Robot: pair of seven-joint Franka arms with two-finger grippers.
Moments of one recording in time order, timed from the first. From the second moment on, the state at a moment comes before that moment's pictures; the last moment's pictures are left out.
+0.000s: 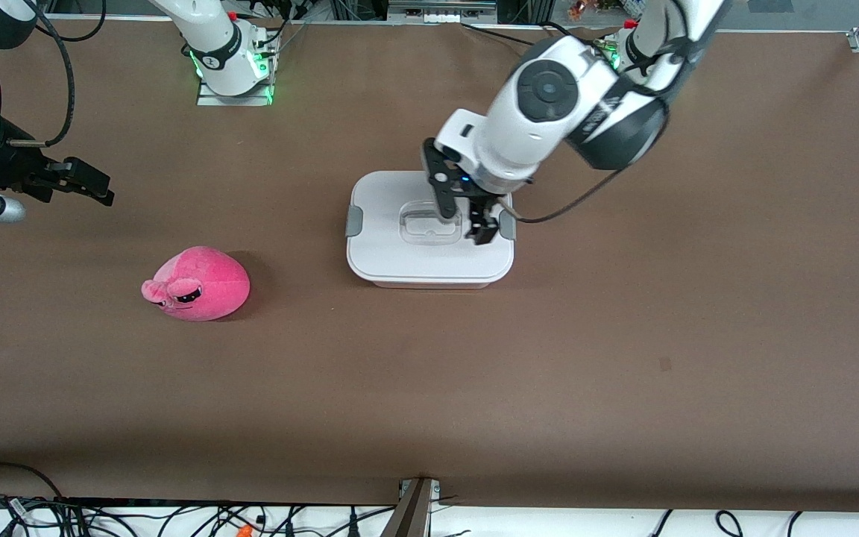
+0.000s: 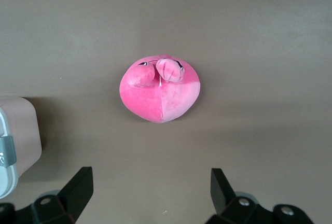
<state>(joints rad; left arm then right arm) -0.33 0.41 -0.42 -1.58 -0.05 2.07 0.62 0.11 0.04 -0.08 -1.63 0.01 1.64 0.09</state>
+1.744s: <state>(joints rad) -0.39 0.43 -0.41 -1.78 -0.03 2.38 0.68 0.11 0.05 -0.08 -1.63 0.01 1.64 0.09</state>
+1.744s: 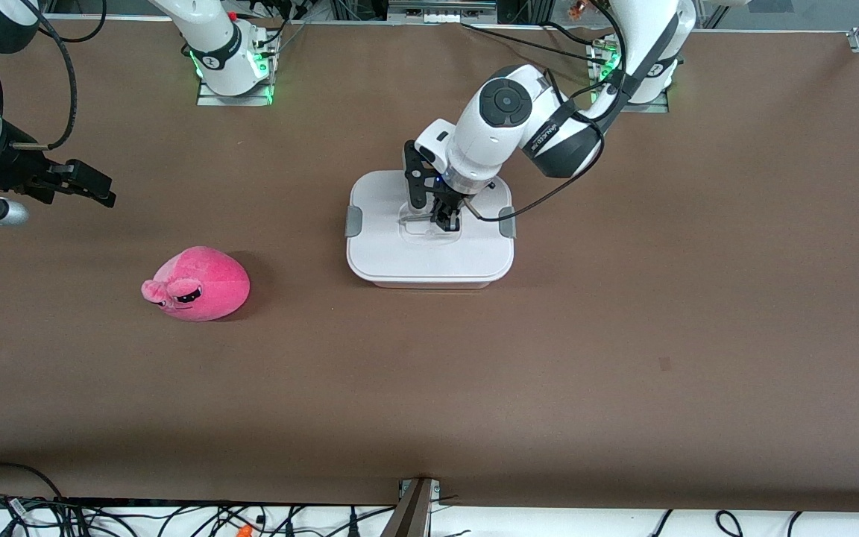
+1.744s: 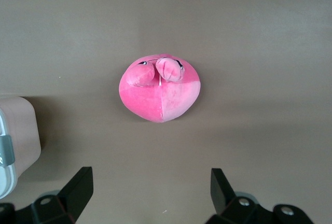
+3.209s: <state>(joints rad) 0.15 0.27 -0.38 -1.49 0.01 1.53 1.25 0.13 0.36 -0.07 -1.84 0.01 2.06 0.09</state>
